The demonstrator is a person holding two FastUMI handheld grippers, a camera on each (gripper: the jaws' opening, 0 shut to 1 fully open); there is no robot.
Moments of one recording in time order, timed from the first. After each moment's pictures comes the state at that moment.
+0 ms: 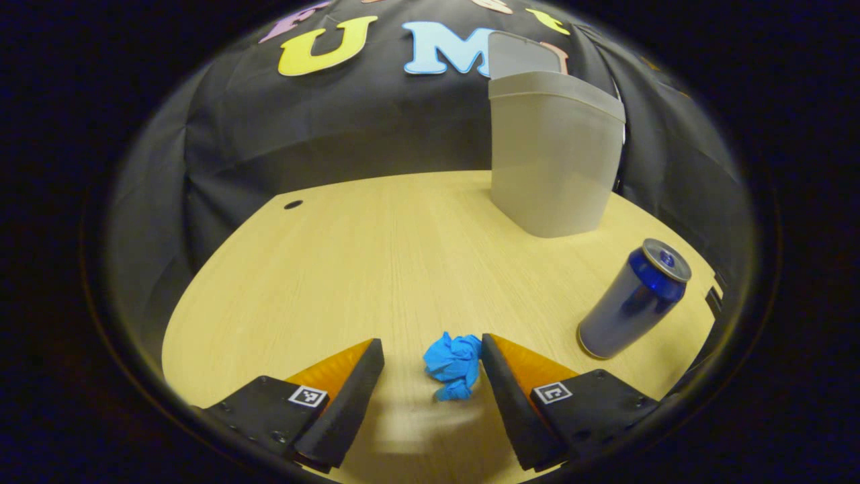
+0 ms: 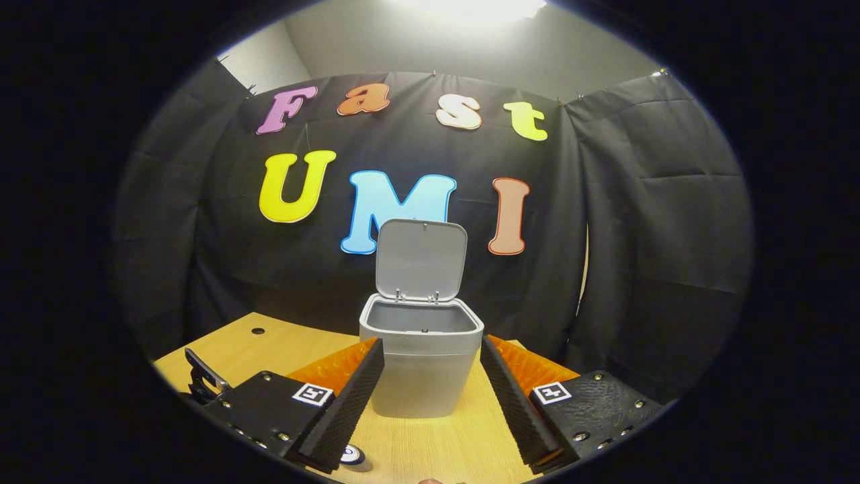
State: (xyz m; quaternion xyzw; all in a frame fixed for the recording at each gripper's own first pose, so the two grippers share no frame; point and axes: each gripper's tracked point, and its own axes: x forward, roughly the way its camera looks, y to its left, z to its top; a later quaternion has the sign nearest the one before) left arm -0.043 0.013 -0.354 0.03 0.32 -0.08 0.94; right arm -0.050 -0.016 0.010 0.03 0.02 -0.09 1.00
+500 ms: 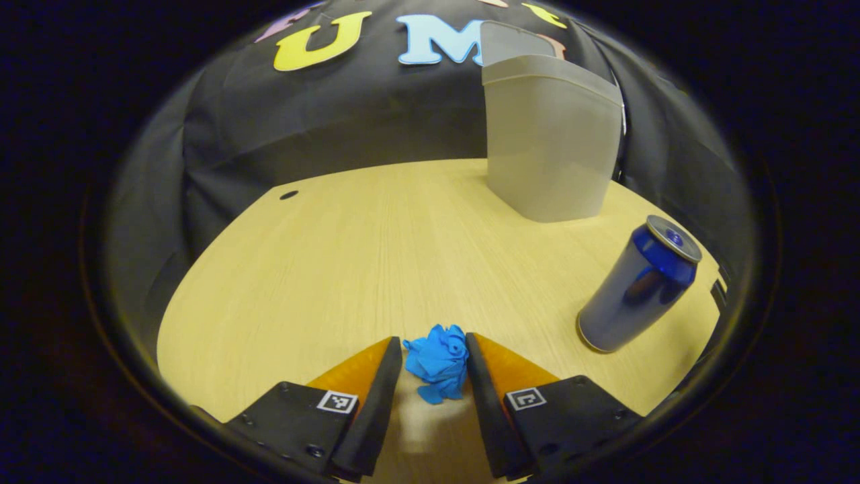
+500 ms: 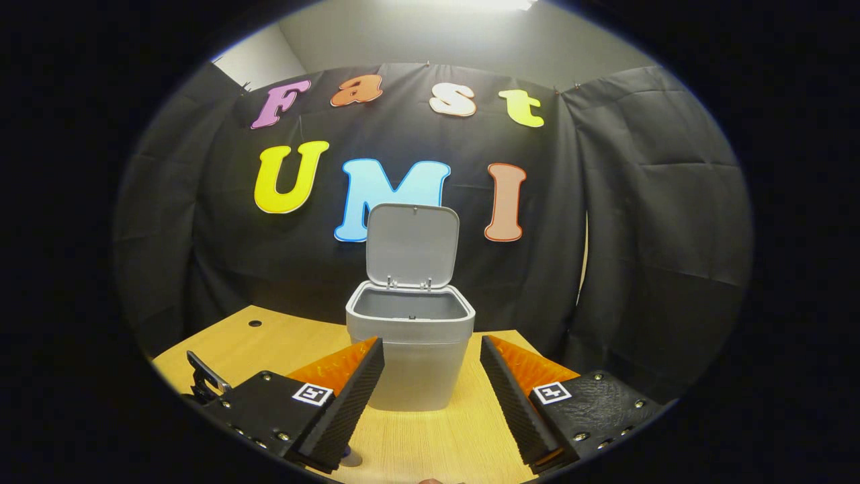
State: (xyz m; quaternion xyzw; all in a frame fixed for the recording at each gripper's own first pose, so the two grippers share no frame) left arm -0.045 0.002 -0.372 0.04 0.33 -0.07 0.94; right arm -0.043 -0.035 -0.010 0.04 0.04 -0.08 1.00
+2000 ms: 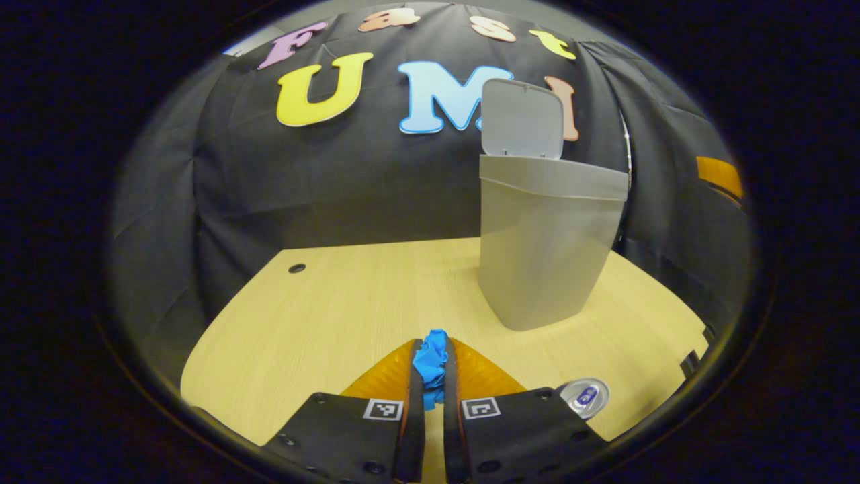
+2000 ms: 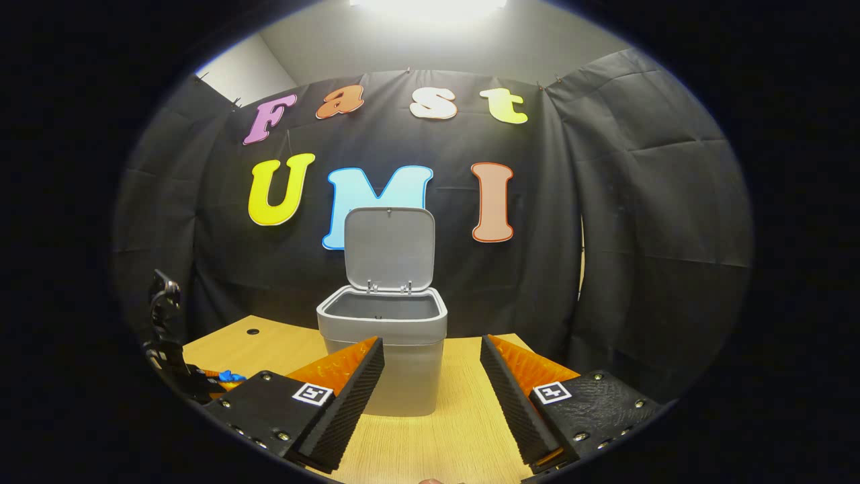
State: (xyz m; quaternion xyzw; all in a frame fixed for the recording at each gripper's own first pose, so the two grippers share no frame) left arm 0.025 -0.050 -0.202 0.02 0.22 -0.06 0.97; right arm -0.038 -0.087 -0.029 0.06 0.01 -0.06 1.00
